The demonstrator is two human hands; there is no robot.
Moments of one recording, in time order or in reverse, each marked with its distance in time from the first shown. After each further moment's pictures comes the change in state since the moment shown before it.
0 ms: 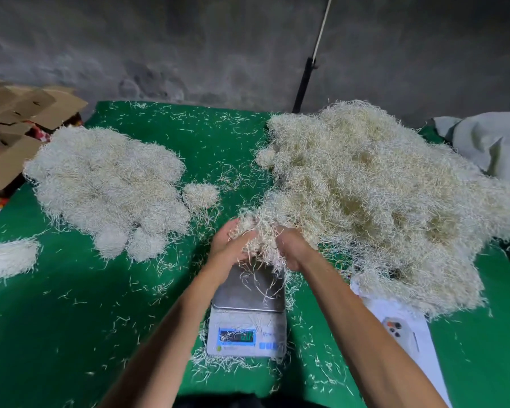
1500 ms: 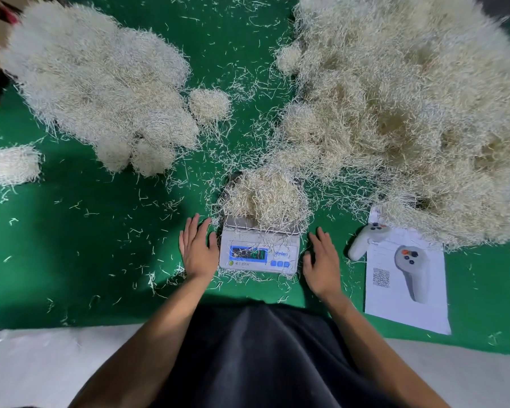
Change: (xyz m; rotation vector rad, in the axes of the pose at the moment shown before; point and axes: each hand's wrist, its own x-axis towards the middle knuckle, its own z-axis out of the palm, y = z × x) left_hand -0.093 -0.190 -0.068 0.821 0.413 0.062; right_hand -0.037 0.266 -0.045 -0.946 0.298 -0.269
